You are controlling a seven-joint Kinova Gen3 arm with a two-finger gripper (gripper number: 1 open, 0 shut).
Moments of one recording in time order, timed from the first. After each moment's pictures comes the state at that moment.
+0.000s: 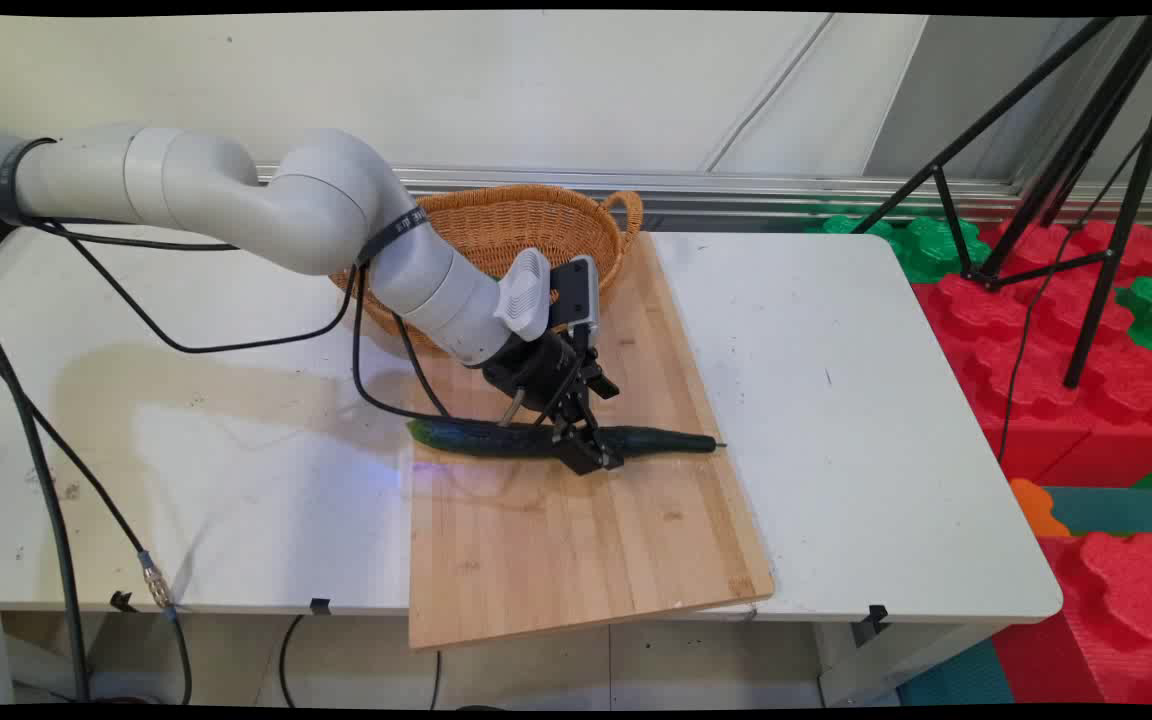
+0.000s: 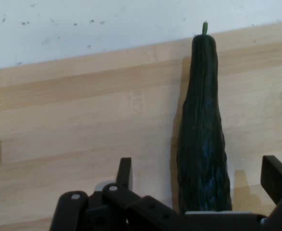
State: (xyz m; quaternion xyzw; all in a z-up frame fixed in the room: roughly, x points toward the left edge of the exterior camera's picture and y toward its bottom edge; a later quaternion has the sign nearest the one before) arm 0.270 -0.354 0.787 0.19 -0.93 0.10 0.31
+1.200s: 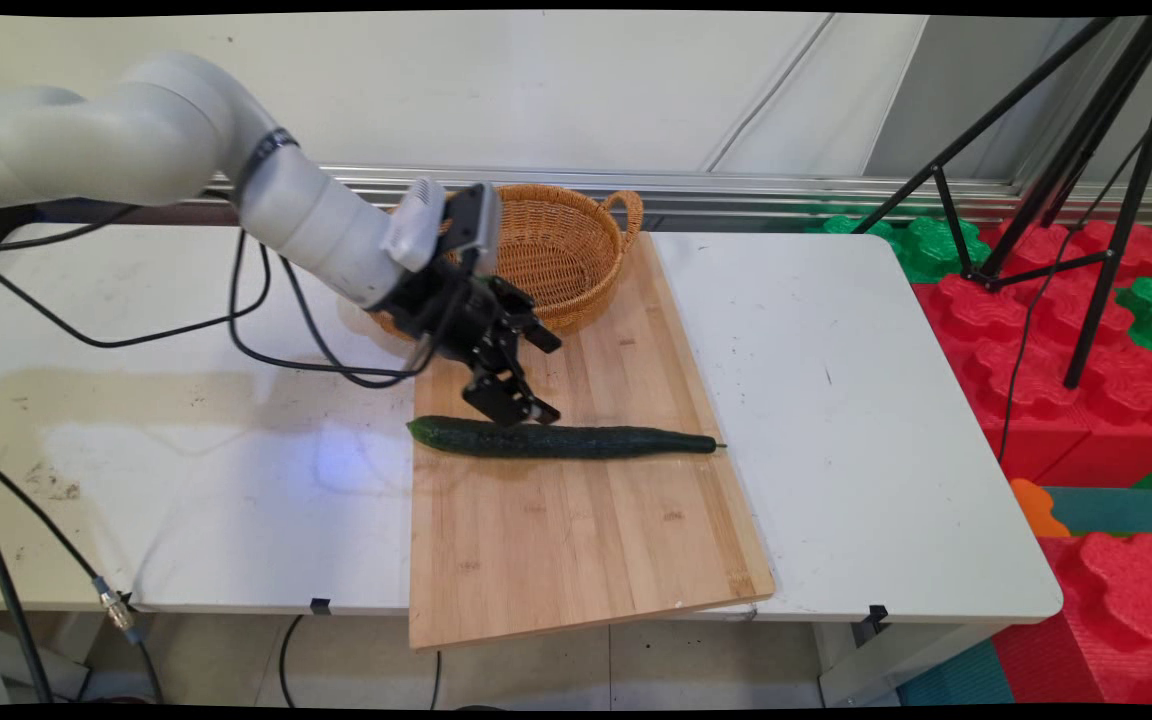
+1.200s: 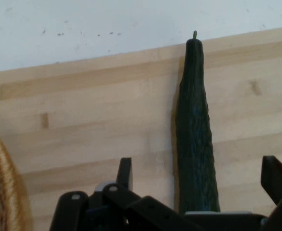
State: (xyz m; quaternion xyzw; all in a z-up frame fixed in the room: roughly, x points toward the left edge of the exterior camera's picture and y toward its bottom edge) arm 0.349 -0.327 0.846 0.18 -0.91 0.10 0.35
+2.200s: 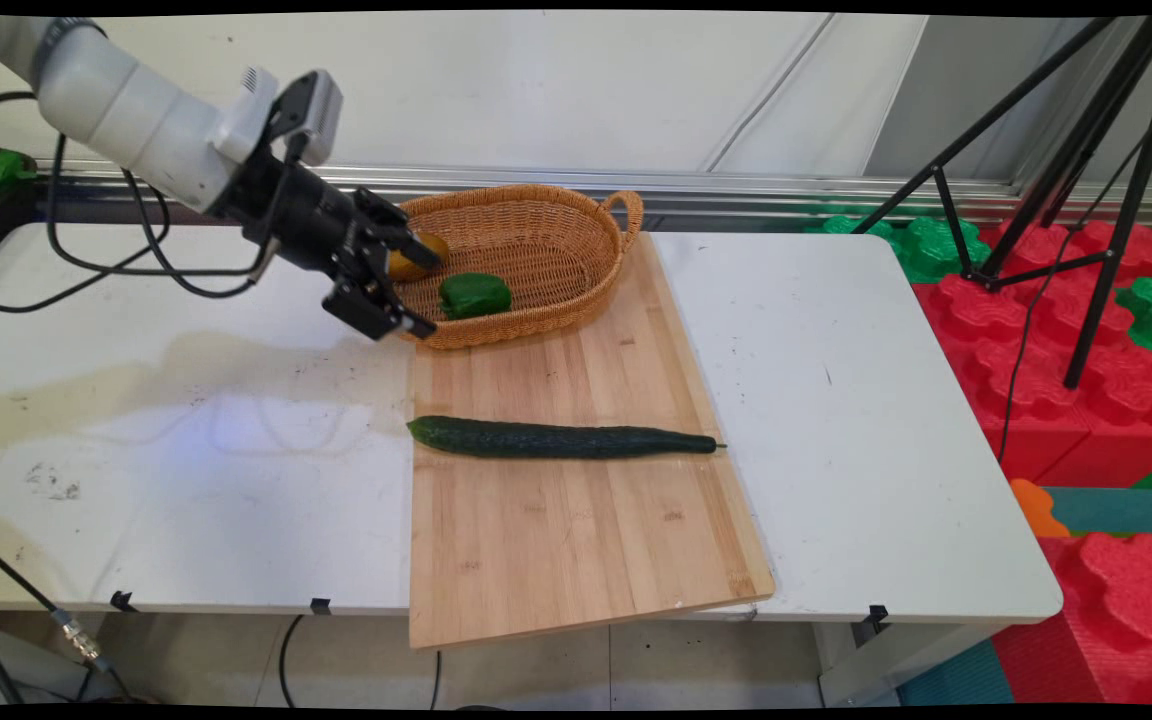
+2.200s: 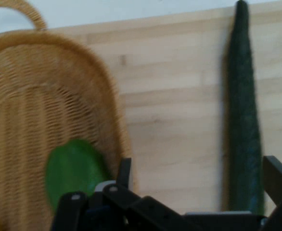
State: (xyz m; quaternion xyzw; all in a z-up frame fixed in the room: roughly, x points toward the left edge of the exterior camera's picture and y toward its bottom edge) arm 0.467 -0.306 0.914 0.22 -0.91 0.14 0.33
